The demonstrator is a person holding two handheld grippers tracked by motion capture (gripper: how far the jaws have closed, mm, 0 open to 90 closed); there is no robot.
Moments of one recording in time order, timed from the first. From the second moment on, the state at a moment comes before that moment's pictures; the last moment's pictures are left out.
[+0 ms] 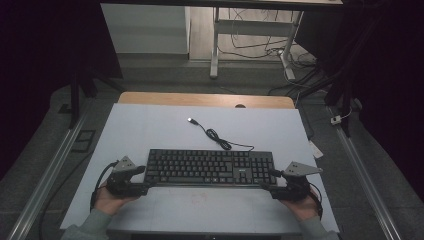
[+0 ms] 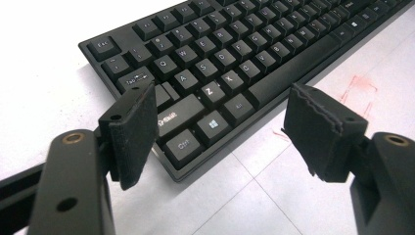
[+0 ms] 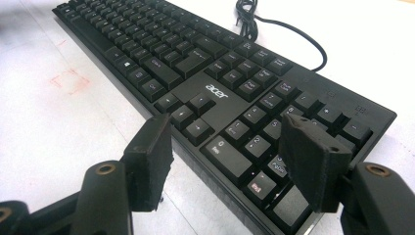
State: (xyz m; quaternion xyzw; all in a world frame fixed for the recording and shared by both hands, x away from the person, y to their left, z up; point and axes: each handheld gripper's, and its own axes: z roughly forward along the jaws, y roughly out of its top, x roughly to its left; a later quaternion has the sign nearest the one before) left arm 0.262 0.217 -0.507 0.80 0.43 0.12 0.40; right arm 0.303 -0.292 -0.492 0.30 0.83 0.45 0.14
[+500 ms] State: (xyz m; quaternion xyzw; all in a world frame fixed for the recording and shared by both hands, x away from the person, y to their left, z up) left arm 0.262 0.217 -0.507 0.80 0.43 0.12 0.40; right arm 0.304 -0.287 -0.492 0.30 0.83 0.45 0.14
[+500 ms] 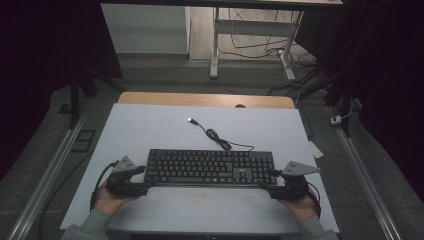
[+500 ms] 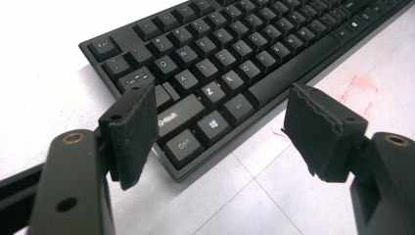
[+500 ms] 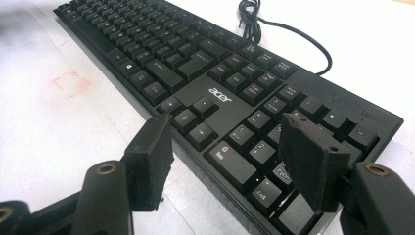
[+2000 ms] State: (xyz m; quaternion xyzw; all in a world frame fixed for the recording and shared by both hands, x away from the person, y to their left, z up) left arm 0.284 0.212 -0.509 0.79 0.44 0.14 0.40; right arm 0.321 -0.227 -0.487 0.28 0.83 0.46 0.11
